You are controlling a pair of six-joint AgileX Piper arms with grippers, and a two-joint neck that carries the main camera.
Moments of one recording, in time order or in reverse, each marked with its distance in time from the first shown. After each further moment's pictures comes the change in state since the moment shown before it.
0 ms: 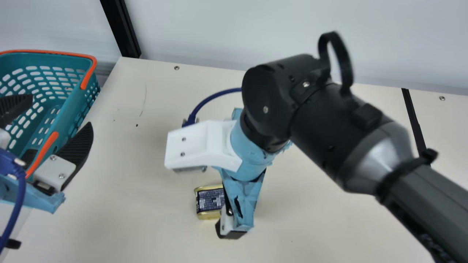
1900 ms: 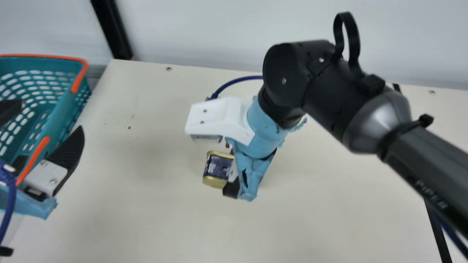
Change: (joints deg) left arm 0.0 0.0 0.0 0.0 0.0 0.0; right arm -8.8 1.0 -2.0 2.3 -0.1 9.2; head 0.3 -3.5
